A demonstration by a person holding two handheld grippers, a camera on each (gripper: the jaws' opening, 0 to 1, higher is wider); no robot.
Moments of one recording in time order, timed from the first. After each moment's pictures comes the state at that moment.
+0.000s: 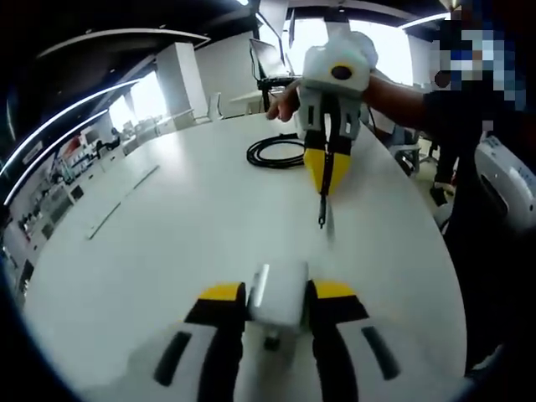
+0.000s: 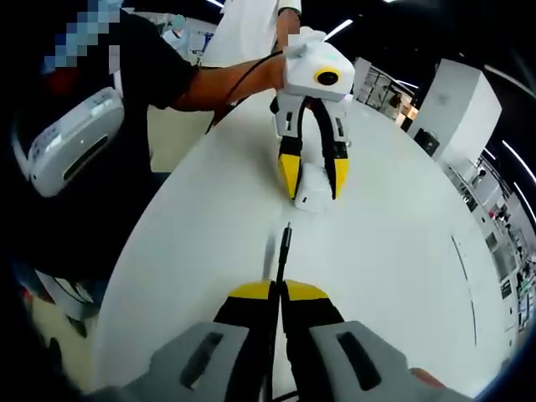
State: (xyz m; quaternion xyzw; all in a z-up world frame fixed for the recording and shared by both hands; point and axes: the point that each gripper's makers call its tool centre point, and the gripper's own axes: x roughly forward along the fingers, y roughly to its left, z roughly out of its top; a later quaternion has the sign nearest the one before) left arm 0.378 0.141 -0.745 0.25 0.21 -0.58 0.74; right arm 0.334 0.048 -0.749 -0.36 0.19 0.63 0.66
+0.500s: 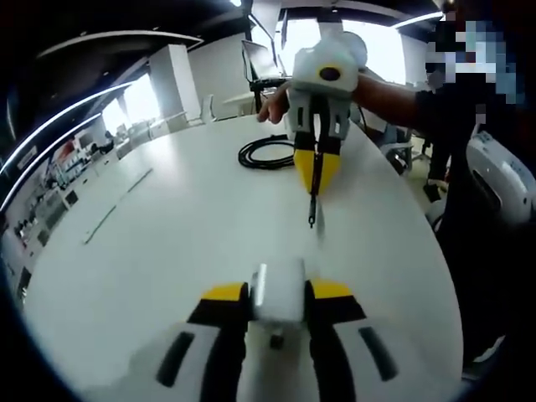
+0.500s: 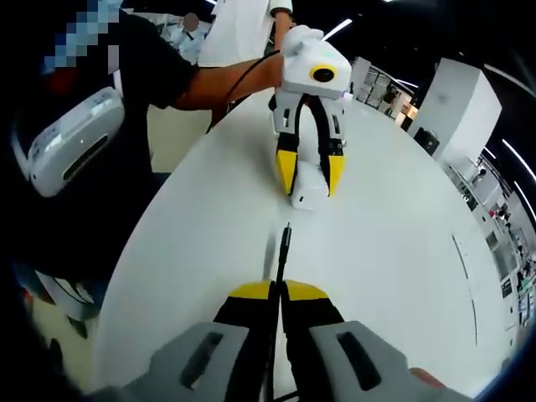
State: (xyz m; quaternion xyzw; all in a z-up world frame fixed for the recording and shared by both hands) left arm 0.367 0.142 -0.744 0.26 0.20 -0.60 0.73; right arm 0.333 0.047 -0.749 -0.36 0.20 0.63 0.66
